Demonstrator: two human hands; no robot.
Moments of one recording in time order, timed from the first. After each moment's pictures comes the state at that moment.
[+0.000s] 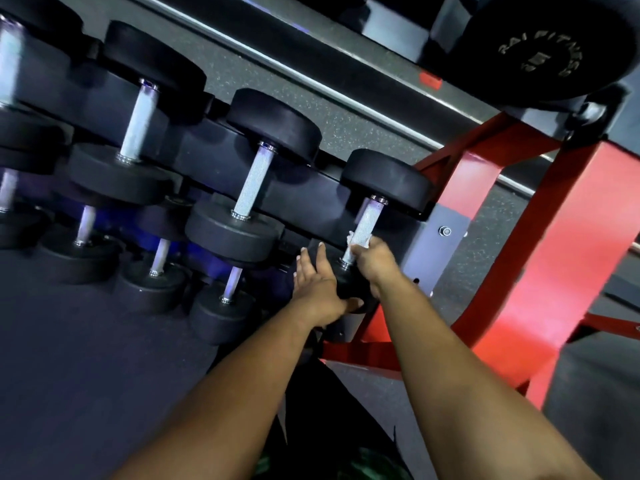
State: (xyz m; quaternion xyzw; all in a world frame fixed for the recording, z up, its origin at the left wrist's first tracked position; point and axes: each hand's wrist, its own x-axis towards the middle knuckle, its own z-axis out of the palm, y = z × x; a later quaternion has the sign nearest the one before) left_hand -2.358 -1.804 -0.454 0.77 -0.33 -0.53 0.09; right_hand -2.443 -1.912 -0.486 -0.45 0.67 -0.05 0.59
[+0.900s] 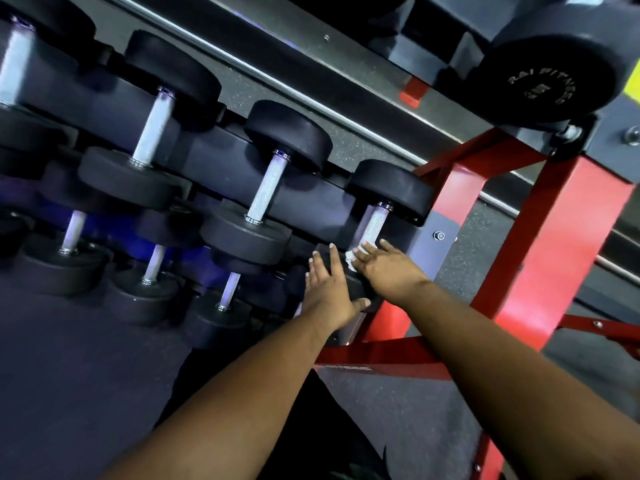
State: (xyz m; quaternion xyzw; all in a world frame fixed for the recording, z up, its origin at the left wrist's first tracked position) left_hand -2.354 -1.788 -0.453 0.77 -0.41 -0.48 0.12; right_hand -2.445 -1.910 -0.417 -0.90 0.18 0.39 0.01
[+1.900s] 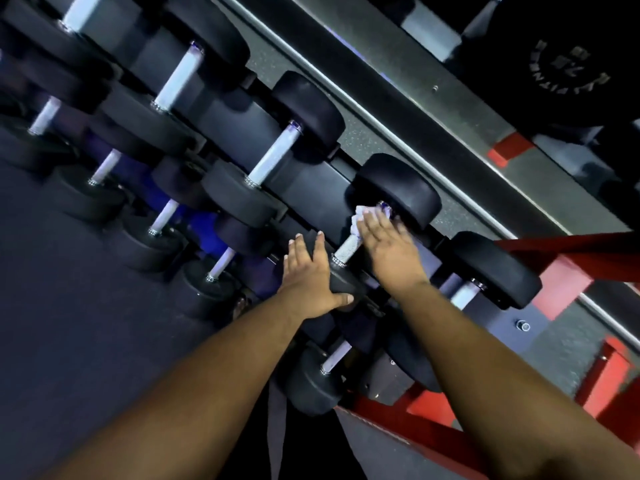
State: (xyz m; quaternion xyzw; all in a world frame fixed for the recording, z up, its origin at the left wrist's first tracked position) left_hand -2.156 -1.763 -0.455 0.82 -0.33 -0.44 0.11; right_hand -2.254 -1.929 -0.456 -0.96 0.16 0.22 0.00
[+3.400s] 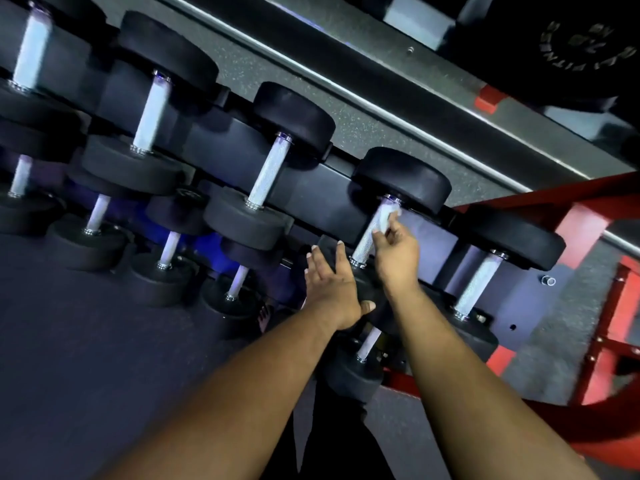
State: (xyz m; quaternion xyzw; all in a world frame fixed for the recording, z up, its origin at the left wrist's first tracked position) left_hand -2.141 -1.770 -0.445 0.78 -0.37 -0.50 0.02; right_hand -2.213 -1.877 -0.470 -0.56 0.66 -0.16 0.47
